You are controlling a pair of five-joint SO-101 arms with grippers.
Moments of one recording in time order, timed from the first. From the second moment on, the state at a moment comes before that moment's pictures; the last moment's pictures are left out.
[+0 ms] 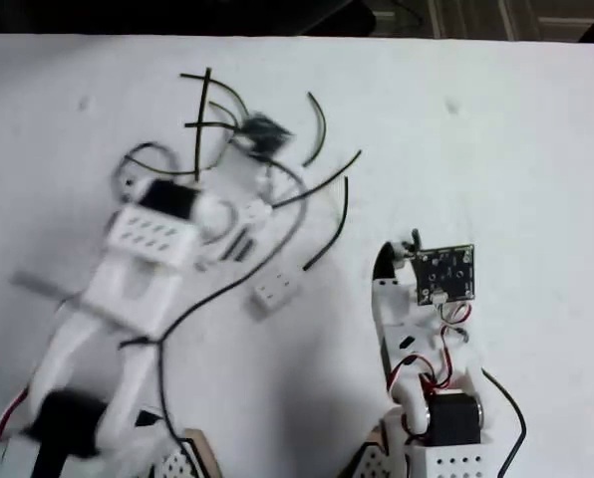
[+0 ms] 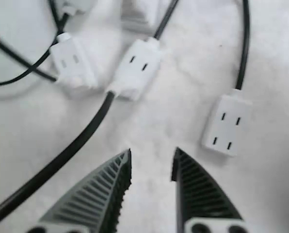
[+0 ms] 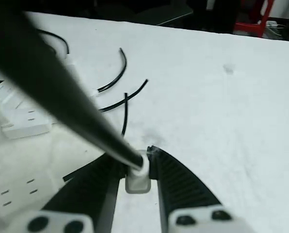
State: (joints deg) left arm 10.8 -16.7 24.3 72.9 -17.3; right arm -7.5 -102.1 84.0 49.8 5.7
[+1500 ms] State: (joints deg) left arm -16.4 -68.6 80.4 55.5 -27.0; right arm -40.0 -37.6 76.5 9.1 5.1
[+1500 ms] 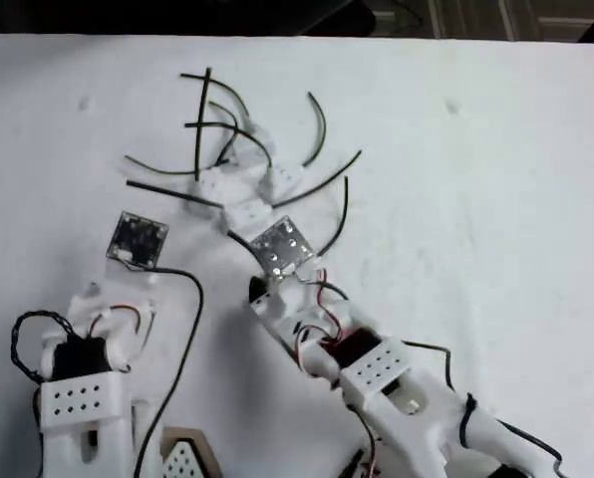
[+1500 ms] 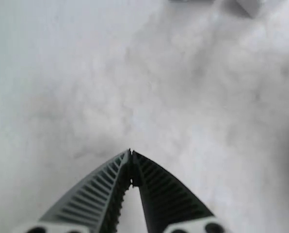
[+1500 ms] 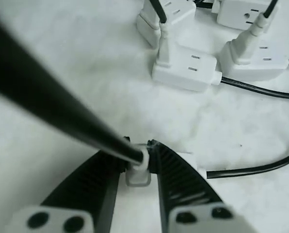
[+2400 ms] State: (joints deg) left arm -16.8 -68.6 80.4 55.5 -27.0; right arm -39.9 -35.5 69.5 22.8 0.5
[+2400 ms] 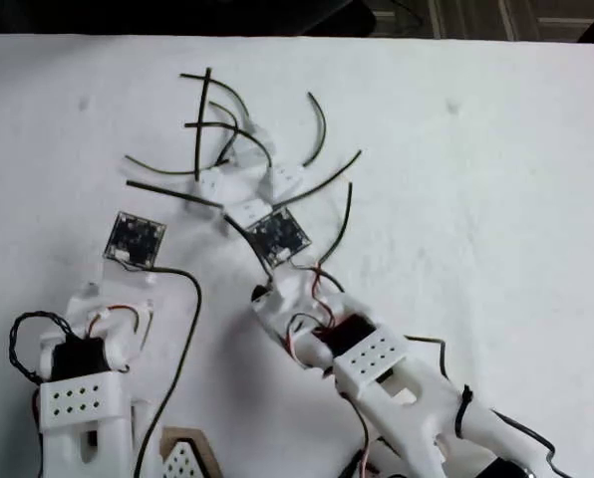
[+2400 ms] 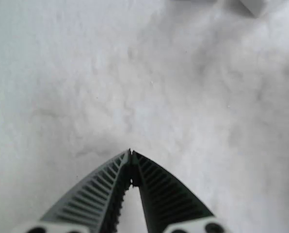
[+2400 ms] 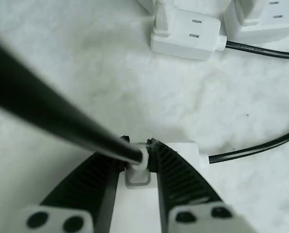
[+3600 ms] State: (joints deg) left arm -16.8 -68.6 80.4 55.5 -27.0; right arm -39.7 -24.8 67.1 24.7 9.5
